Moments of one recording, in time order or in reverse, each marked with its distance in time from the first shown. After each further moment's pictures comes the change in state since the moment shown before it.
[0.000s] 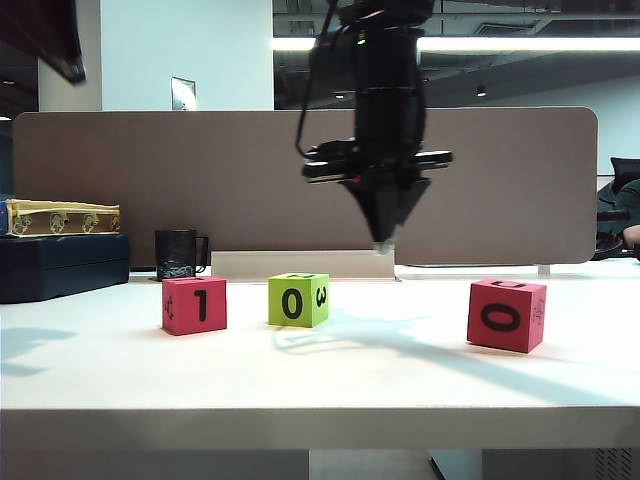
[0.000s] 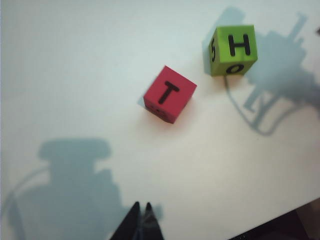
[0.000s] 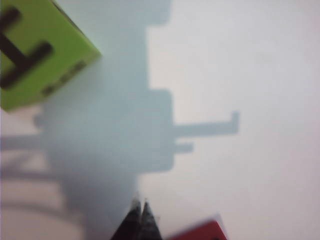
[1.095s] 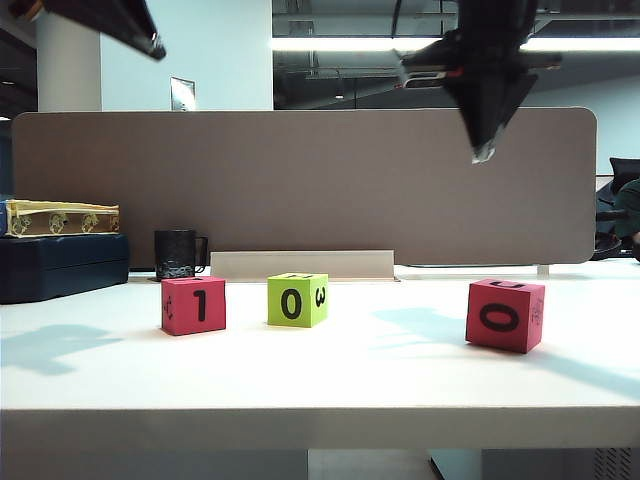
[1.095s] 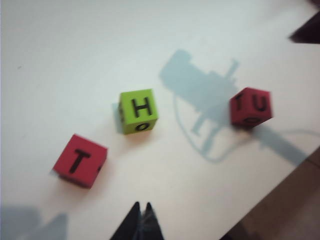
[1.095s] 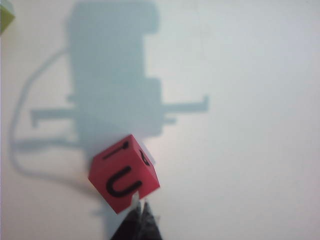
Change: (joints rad) left arm 0.000 0.011 0.000 0.184 0.324 -0.022; right arm -0.154 -0.238 -0.002 -0.194 -0.005 -0.001
